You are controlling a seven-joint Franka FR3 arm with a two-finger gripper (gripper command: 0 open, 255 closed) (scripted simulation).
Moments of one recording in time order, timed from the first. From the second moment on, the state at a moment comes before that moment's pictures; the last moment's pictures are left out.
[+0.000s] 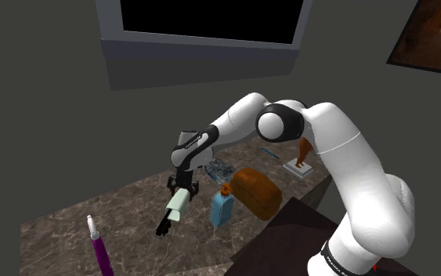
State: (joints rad) arm 0.03 0.91 0.12 -1.61 0.19 2.40 0.99
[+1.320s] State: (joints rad) arm 0.02 0.85 0.12 -1.64 0.19 2.37 1.00
